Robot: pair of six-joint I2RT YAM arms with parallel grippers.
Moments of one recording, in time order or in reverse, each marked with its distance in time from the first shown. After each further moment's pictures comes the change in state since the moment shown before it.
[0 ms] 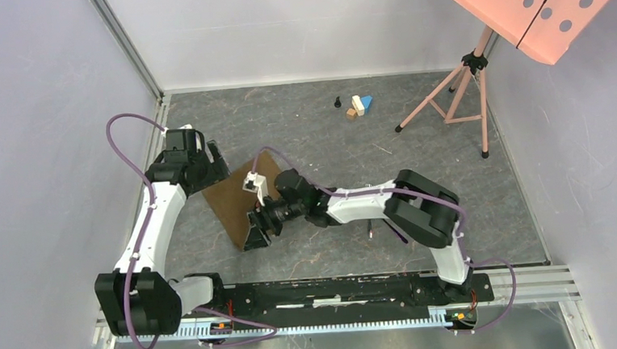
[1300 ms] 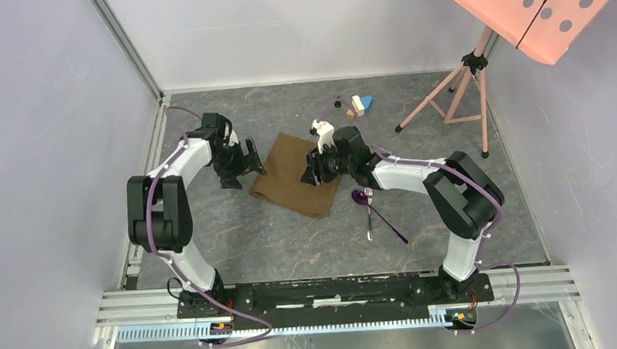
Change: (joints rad) left arm -0.060 0.509 0.152 0.044 0.402 -0.002; right arm -0.410 -0.232 -0.146 -0.195 0.265 -0.270
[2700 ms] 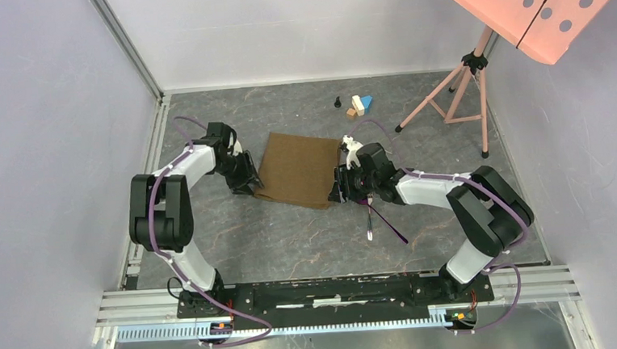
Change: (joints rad) left arm -0.022 0.043 -0.049 0.040 0.030 -0.031; right arm -0.062 -0.170 -0.299 -0.094 0.016 0.195
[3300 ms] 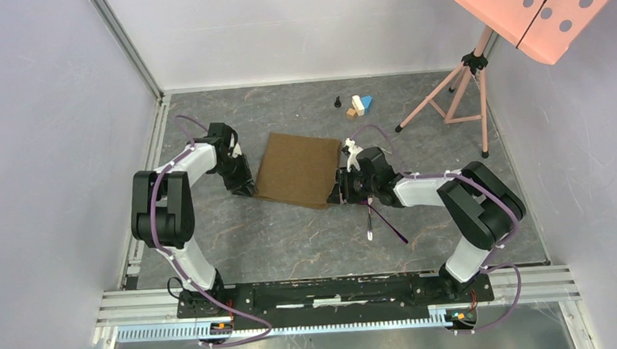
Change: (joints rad) left arm 0.000 0.040 0.020 -0.045 -0.078 0.025; right arm -0.003 0.047 -0.035 0.109 -0.022 0.093
